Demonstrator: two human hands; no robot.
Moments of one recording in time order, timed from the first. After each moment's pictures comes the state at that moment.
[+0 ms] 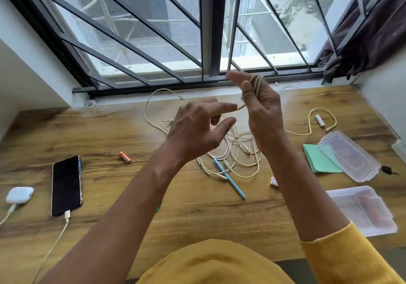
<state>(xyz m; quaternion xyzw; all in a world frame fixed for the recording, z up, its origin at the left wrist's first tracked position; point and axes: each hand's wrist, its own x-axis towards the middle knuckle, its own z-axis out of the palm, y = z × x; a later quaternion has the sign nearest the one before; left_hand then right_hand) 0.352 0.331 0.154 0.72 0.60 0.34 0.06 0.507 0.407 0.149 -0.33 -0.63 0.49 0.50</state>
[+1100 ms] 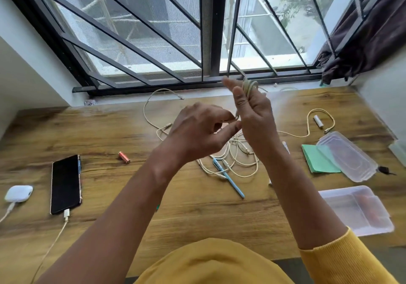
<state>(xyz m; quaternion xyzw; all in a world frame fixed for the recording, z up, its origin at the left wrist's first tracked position) 0.358 0.325 0.168 0.76 0.58 0.29 0.05 0.503 0.394 0.143 -0.35 -0.68 0.46 0.46</state>
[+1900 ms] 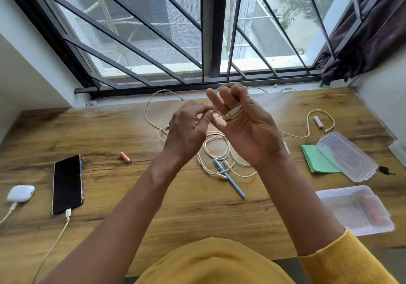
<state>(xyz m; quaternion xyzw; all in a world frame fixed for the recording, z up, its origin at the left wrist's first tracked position) 0.345 0.325 0.126 0.58 0.66 0.45 0.14 0.502 0.378 0.148 -0.08 -0.34 0.85 0.38</state>
